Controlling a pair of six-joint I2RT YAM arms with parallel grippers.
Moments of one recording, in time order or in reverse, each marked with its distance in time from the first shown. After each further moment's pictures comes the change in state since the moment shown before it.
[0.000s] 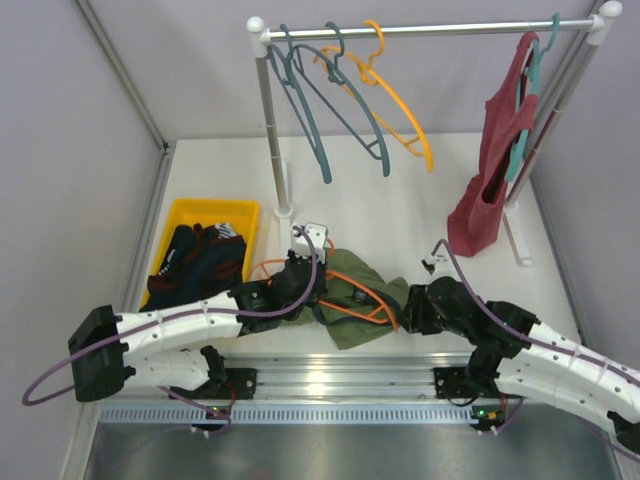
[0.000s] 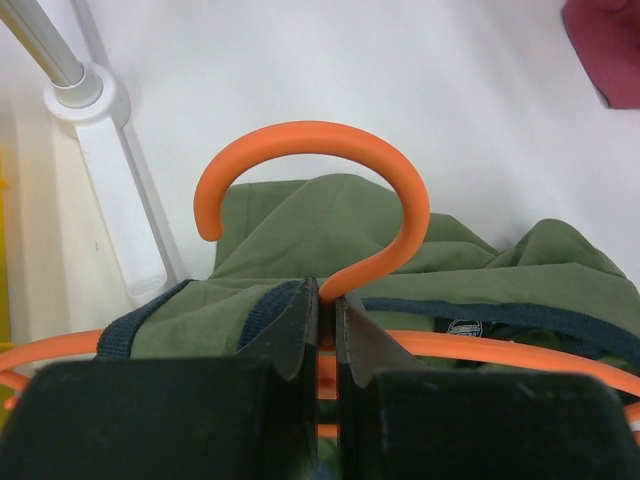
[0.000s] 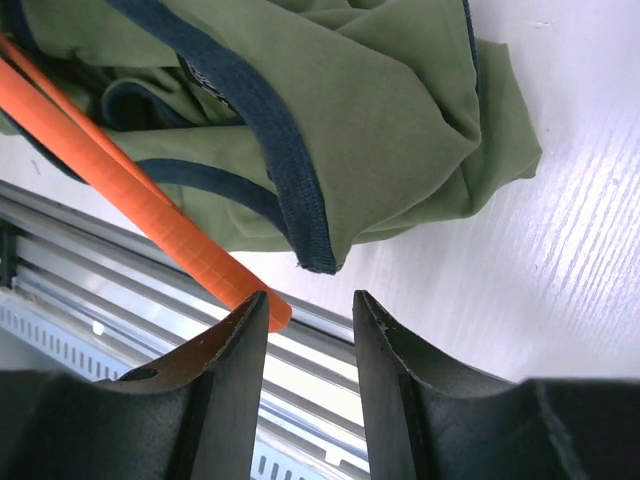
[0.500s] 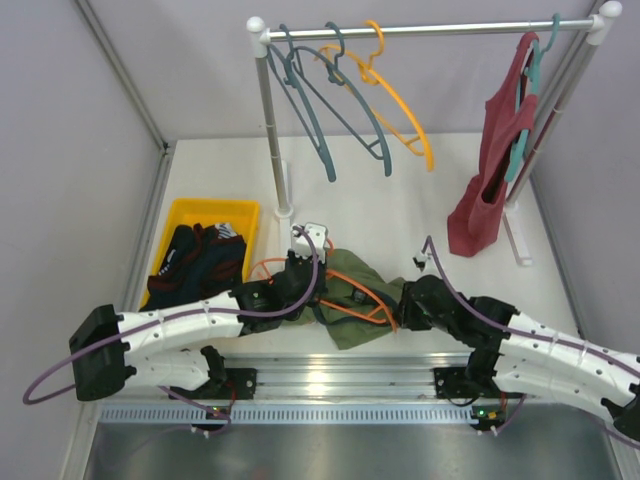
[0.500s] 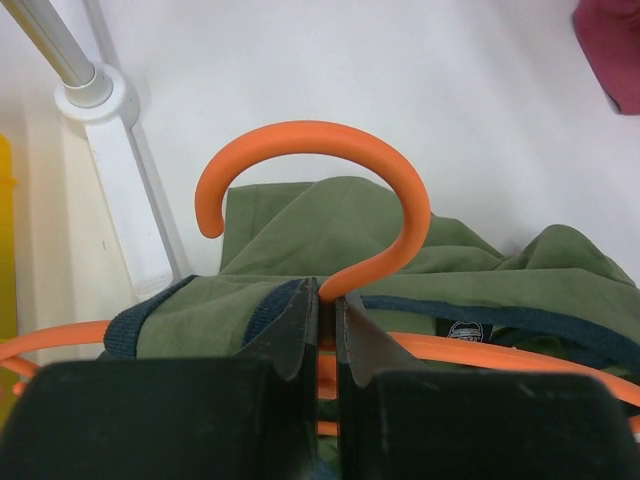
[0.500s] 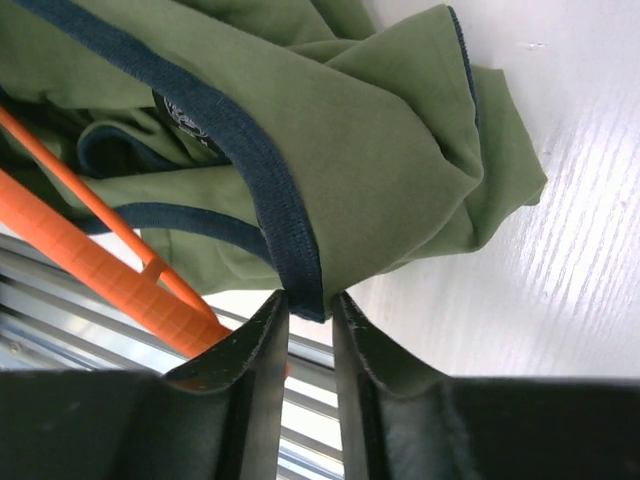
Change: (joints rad) left arm -0.003 0.007 0.003 -0.001 -0.023 -0.004; right arm 0.035 0.146 -0.011 0.103 0.082 0.056
